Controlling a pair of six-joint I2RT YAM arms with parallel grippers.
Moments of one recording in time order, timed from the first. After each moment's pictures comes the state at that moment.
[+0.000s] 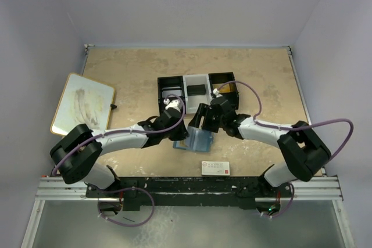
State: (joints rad) left arm -0.88 1.47 0.69 0.03 -0.05 -0.87; right arm 0.69 1.51 0.70 0.07 -0.11 0.85
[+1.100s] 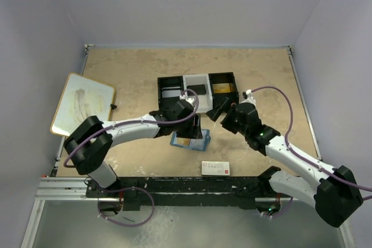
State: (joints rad) left arm -0.90 1.62 0.91 -0.15 0.12 -0.76; right arm 0.59 1.01 0.53 -0.06 0.13 0.99
